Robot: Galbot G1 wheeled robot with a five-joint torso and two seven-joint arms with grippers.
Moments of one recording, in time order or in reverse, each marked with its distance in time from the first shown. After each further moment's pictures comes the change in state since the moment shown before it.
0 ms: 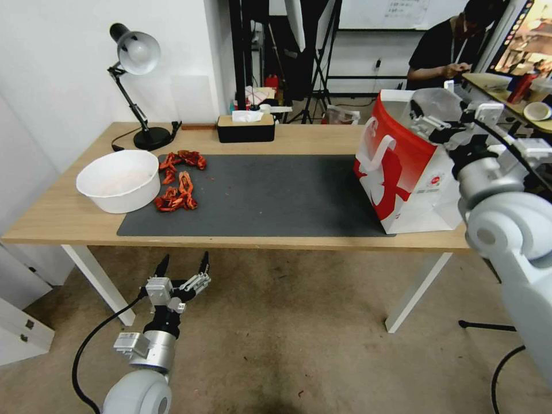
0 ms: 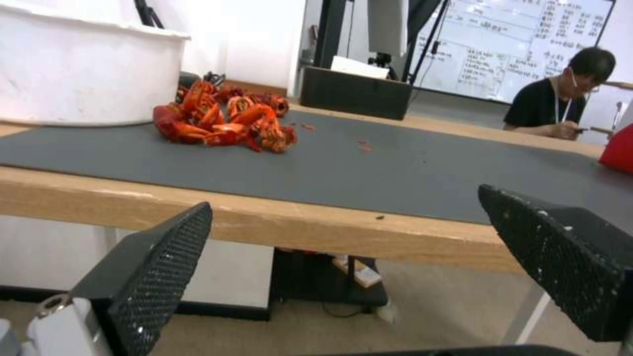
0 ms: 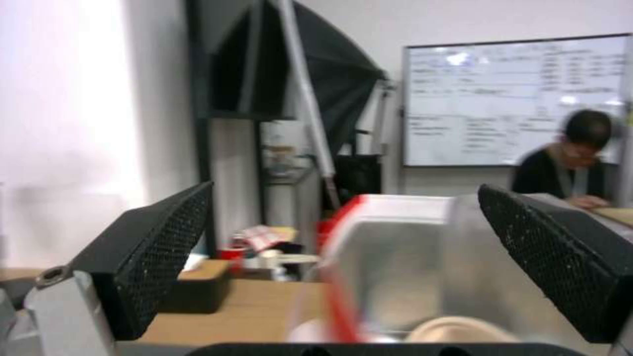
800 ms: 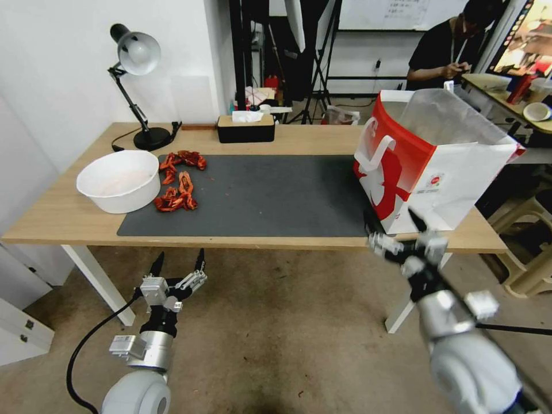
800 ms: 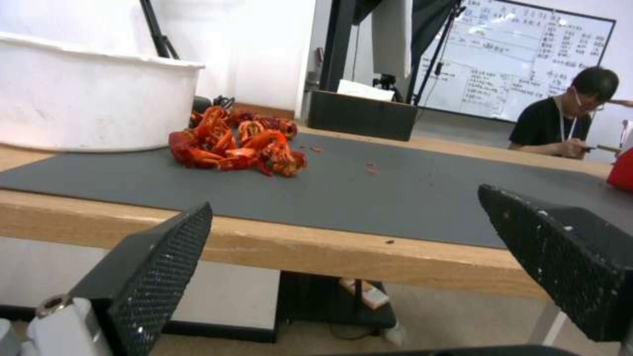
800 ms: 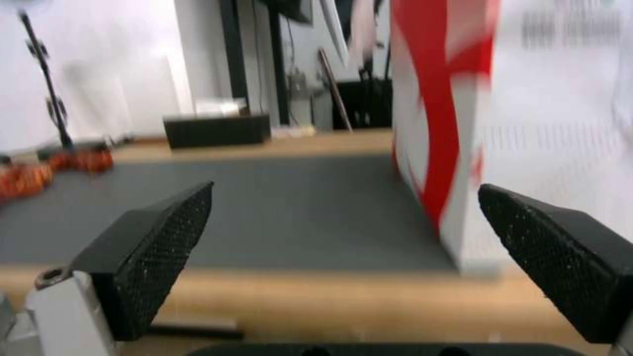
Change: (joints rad) left arm 0.004 -0.008 -0.005 0.012 0.018 -0.065 0.002; right arm -0.689 0.354 -0.013 -0.054 -0.440 0.464 -0.209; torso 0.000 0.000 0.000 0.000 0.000
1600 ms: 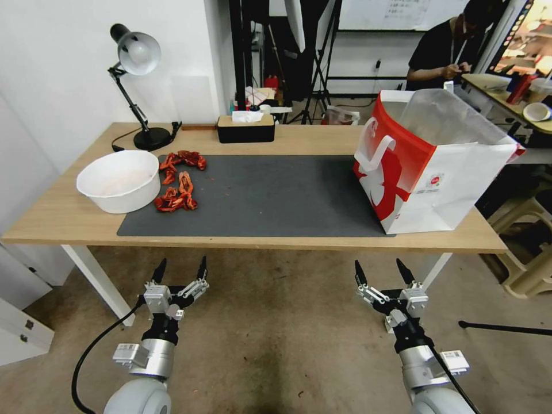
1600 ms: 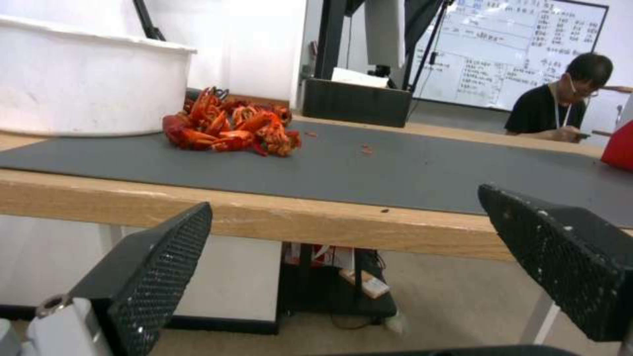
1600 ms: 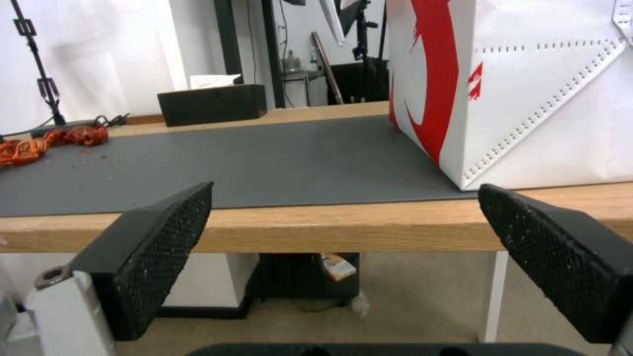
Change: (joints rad) left arm 0.011 0.001 0.008 0.031 0.023 -0.029 0.015; right arm -0.026 0.045 -0.021 -0.068 -0.022 0.063 -0.018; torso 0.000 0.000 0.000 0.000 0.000
